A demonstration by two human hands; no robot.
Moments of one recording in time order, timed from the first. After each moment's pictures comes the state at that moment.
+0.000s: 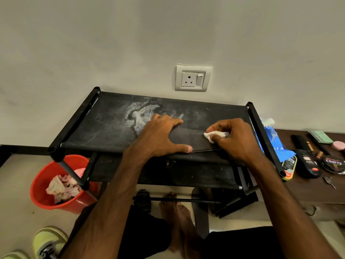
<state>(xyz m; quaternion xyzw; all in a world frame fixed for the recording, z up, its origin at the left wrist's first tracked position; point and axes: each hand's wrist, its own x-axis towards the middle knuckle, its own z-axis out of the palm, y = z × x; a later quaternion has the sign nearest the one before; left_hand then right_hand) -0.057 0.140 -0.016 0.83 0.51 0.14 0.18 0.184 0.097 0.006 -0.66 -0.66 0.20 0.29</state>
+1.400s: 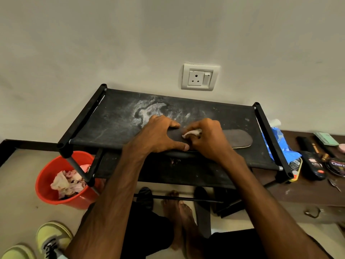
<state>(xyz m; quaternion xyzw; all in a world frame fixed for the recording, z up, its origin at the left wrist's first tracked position) -0.076 0.146 -0.016 0.79 0.54 0.13 0.26 0.112 0.115 -0.006 -0.63 -0.72 0.19 0.21</state>
